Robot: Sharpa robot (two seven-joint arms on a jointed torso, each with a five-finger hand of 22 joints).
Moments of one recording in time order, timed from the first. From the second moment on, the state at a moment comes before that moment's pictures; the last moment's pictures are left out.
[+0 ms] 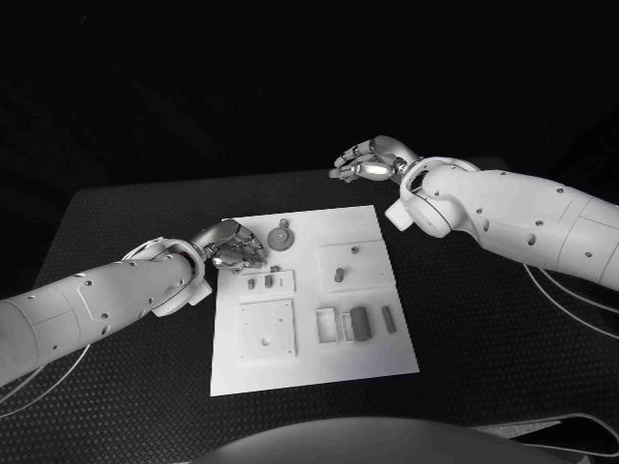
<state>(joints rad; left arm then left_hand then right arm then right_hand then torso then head) 1.13 -0.58 -0.23 1.01 -0.92 -0.26 0.31 1.24 -0.09 0.61 -0.29 0.07 1.00 0.13 0.31 0.52 1.27 0.05 0.07 0.31 1.21 -0.06 1.25 0.54 0.03 1.34 -0.16 0.29 1.31 1.23 -0.63 -0.01 1.18 -0.74 -0.30 0.05 1.00 -0.09 0.54 -0.20 0.05 0.68 0.18 0.20 0.55 0.93 0.20 0.21 0.12 0.67 0.23 0.43 0.37 0.11 0.38 0.21 0.22 1.19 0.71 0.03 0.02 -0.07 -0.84</state>
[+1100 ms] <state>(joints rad) 1.20 -0.57 -0.17 1.10 -1.31 -0.18 0.19 1.25 -0.11 0.55 -0.29 0.09 0.97 0.14 0.29 0.51 1.19 0.08 0.07 0.31 1.16 -0.03 1.25 0.55 0.03 1.31 -0.13 0.26 1.31 1.23 -0.63 -0.01 1.17 -0.74 -0.30 0.05 1.00 -0.09 0.54 -0.20 0.05 0.68 0.19 0.20 0.55 0.93 0.20 0.21 0.12 0.67 0.23 0.43 0.37 0.11 0.38 0.21 0.22 1.19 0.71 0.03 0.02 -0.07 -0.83</state>
